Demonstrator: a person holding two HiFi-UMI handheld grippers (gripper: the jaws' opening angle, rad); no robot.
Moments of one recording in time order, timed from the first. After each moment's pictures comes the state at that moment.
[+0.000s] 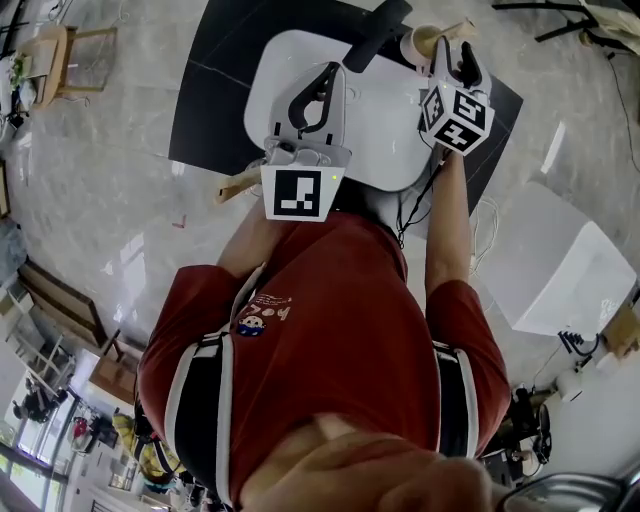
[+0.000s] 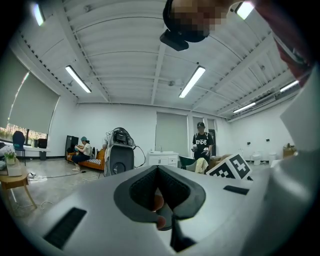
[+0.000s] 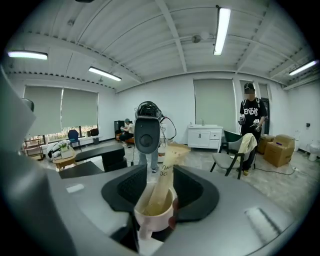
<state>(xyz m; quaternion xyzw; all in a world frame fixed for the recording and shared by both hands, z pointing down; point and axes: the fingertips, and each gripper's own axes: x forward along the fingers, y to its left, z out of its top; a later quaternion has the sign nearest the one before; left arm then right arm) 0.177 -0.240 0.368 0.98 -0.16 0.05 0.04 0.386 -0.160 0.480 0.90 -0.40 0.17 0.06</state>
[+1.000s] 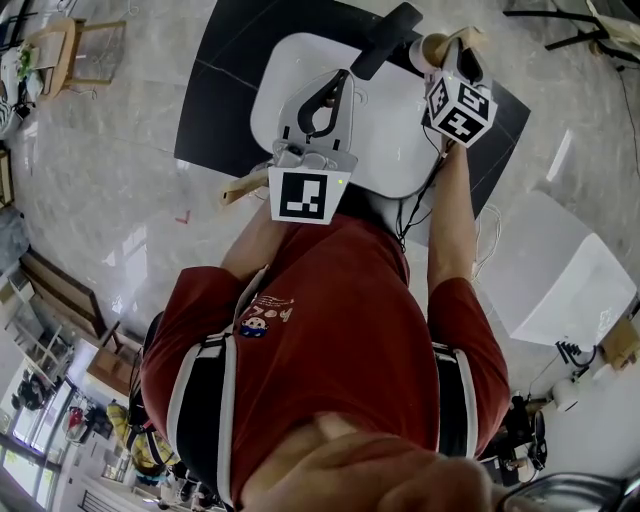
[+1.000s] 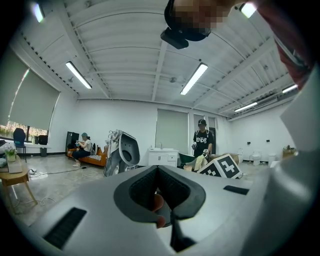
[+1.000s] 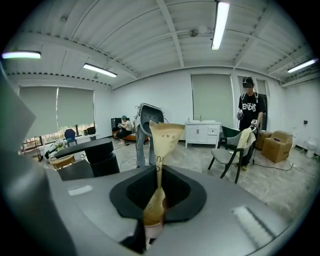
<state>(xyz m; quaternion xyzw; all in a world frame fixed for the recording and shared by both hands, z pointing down) 0.180 -0.240 0.380 0.98 -0.17 0.06 0.06 0.407 -0.173 0.504 0.90 -0.38 0.19 0.06</state>
